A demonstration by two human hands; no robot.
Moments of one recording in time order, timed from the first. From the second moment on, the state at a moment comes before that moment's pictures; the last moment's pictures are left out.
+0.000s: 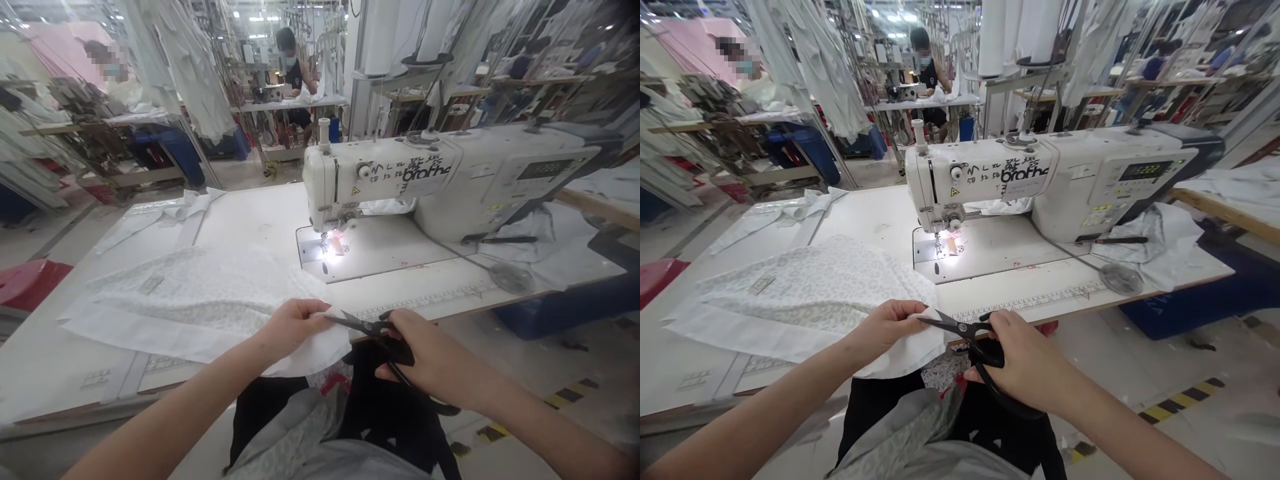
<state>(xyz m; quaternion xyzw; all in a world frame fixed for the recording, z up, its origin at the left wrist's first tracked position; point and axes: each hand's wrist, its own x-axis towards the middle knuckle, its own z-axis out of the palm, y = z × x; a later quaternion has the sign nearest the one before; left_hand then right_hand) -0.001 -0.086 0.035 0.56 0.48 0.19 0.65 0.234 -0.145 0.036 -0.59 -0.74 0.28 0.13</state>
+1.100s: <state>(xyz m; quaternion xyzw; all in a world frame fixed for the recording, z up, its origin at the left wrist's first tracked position) -0.038 -0.107 0.050 0.73 0.49 0.26 0.39 0.146 -0.129 0.034 -0.40 -0.55 0.59 0.43</state>
